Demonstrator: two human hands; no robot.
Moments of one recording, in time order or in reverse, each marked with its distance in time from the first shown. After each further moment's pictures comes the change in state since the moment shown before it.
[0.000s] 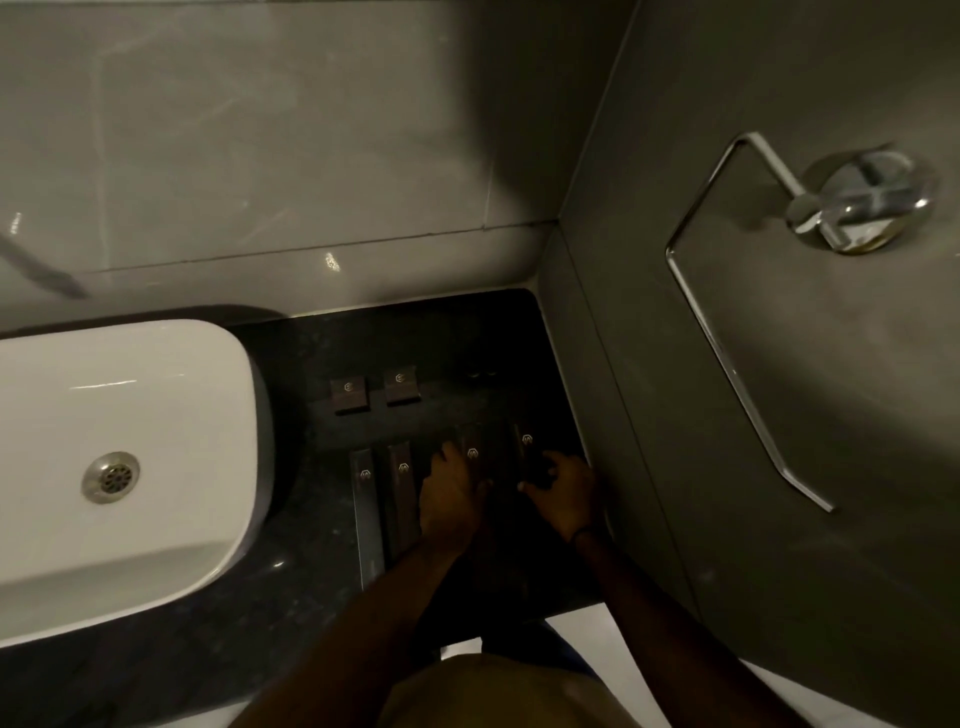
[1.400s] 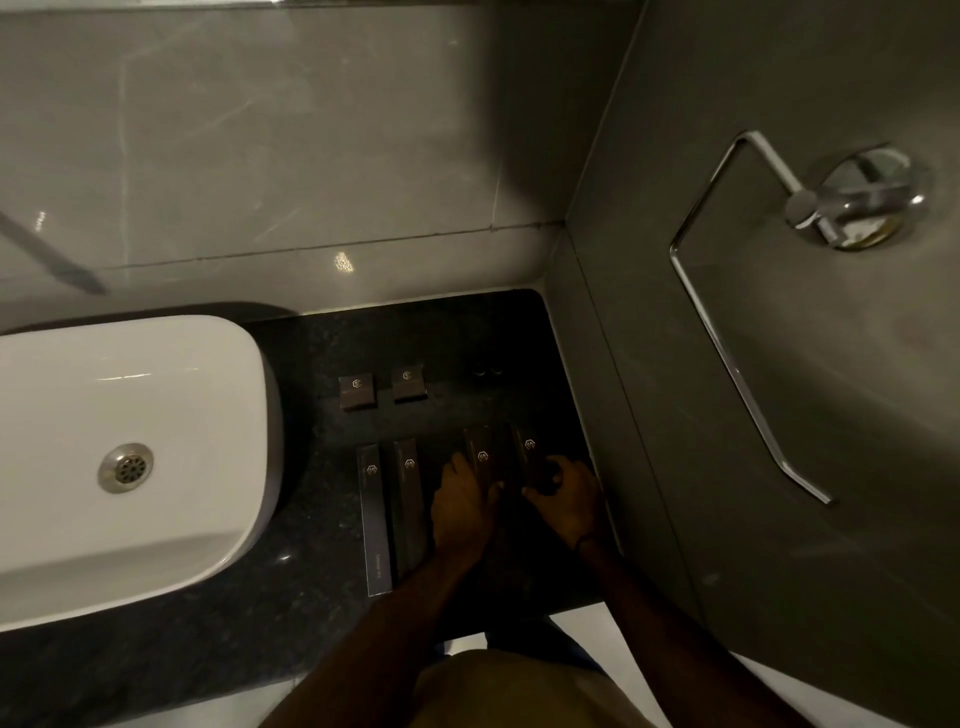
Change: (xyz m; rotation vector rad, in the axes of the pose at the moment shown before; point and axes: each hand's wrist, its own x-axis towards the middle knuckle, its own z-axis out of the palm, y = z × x) left_hand -0.018 0.008 0.009 -0.087 0.020 -0.066; right_hand -0.007 0.010 0.007 -0.001 0.049 -0.023
